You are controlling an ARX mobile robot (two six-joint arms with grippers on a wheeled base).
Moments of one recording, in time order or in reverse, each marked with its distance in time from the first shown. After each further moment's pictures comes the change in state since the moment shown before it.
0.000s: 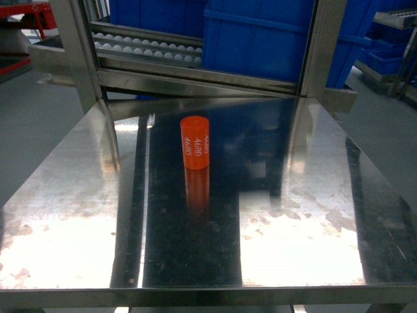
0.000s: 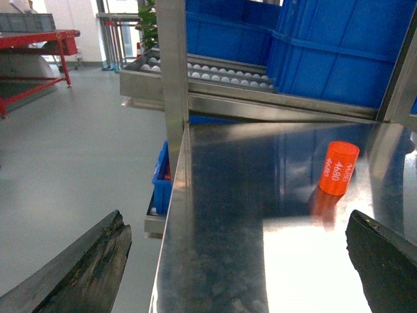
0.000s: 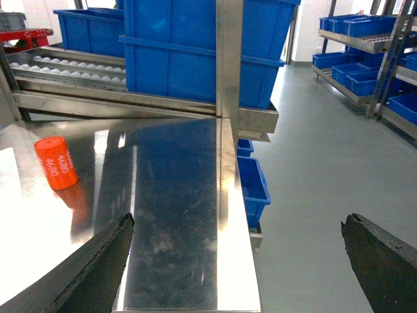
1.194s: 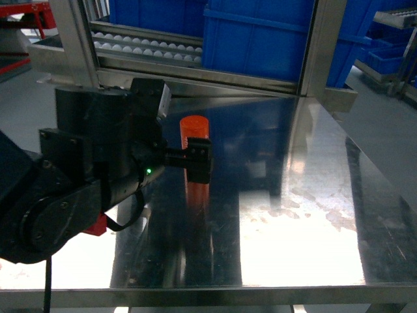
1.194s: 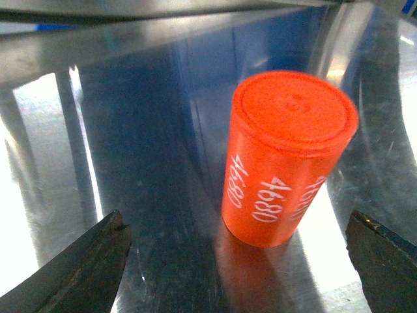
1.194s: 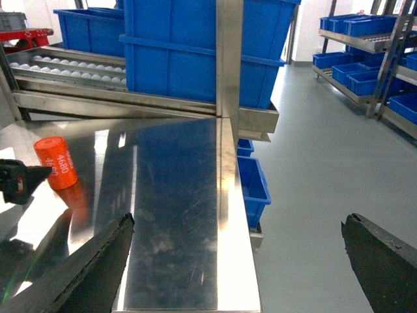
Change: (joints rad) left arm -0.371 2.220 1.007 0.920 -0.081 -0.048; right arm 0.000 0.000 0.000 0.000 0.000 0.000
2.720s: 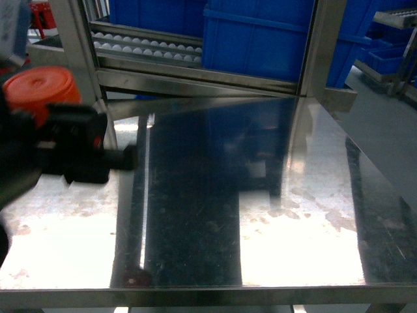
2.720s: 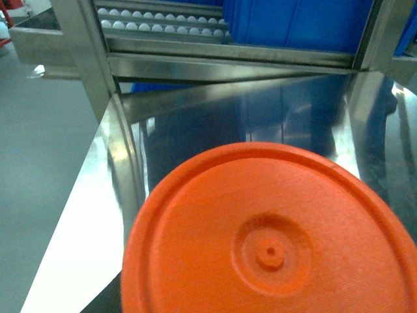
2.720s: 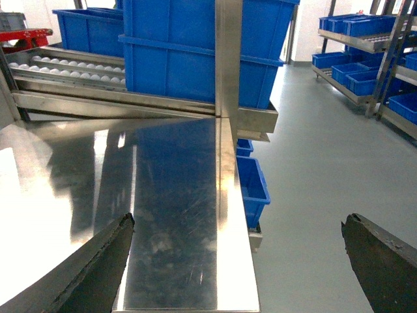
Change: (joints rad) left arm -0.088 -0.770 -0.648 0.014 -0.300 0.025; right arm 0.000 0.000 0.000 0.000 0.000 0.000
